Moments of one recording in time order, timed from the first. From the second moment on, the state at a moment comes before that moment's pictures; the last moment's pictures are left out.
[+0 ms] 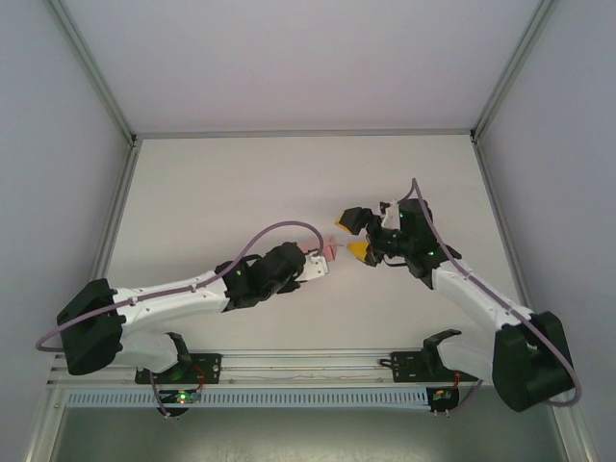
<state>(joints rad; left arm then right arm) -0.99 1.33 0.83 -0.28 -0.29 0.50 0.32 1.13 0.61 -0.01 -0.68 1.18</state>
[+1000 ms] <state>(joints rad) -0.81 1.52 1.04 -0.78 0.14 0.63 0.39 0.91 0.47 0.13 -0.56 0.39</state>
